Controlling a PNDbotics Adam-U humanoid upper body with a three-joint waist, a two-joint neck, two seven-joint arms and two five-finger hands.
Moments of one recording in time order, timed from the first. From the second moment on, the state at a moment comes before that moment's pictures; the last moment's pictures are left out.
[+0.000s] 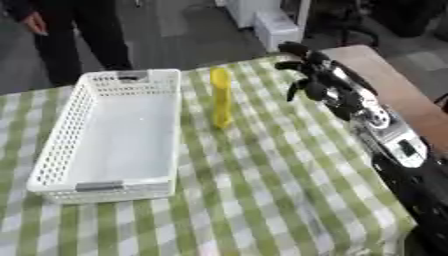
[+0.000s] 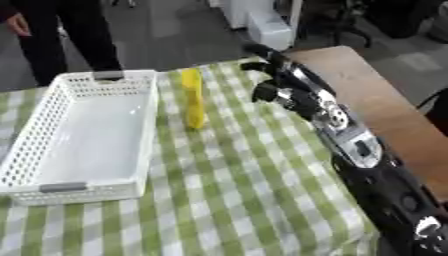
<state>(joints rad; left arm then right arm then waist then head) -0.25 0.46 -0.05 -1.99 0.31 -0.53 0.19 -0.51 -0.46 0.20 -1.45 -0.23 -0.15 0.34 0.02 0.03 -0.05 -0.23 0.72</state>
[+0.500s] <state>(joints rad) -0.24 0.46 -0.05 -1.99 0.31 -0.54 0.18 -0.57 -0.40 0.23 -1.35 -0.12 -0.22 0.38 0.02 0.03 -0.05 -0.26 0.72</state>
